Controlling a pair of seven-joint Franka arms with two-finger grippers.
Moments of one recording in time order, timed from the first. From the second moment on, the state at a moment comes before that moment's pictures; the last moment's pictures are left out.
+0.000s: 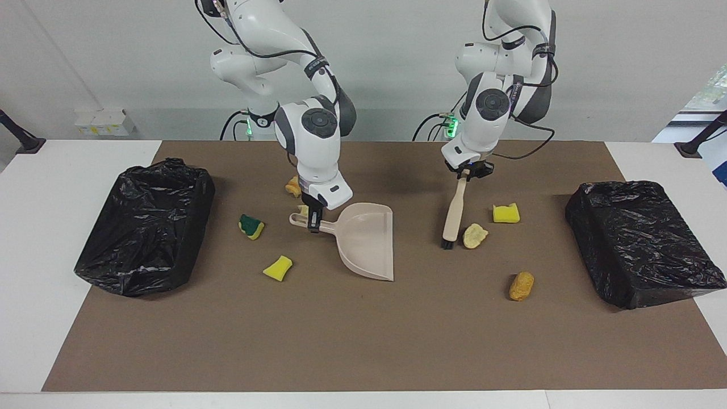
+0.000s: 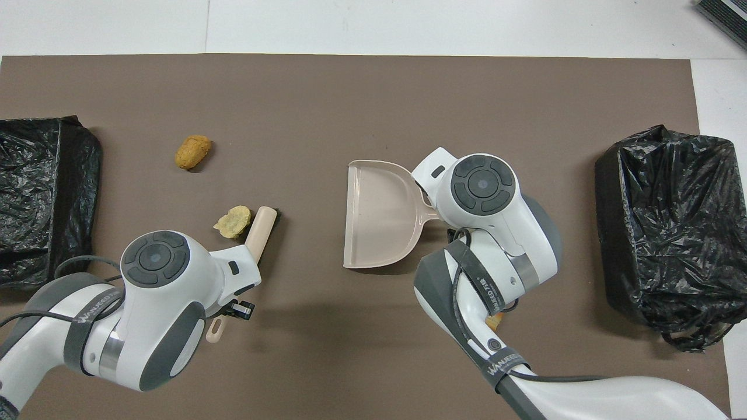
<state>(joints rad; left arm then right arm) -0.29 -0.14 -0.12 -2.37 0.00 1.99 -0.02 0.45 0.26 -0.02 -1.88 -0.15 2.13 -0.99</state>
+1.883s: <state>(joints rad) -0.23 -0.12 -0.12 -2.25 0.00 1.96 0.08 0.45 0.25 -0.02 -1.88 -0.15 2.11 -0.99</state>
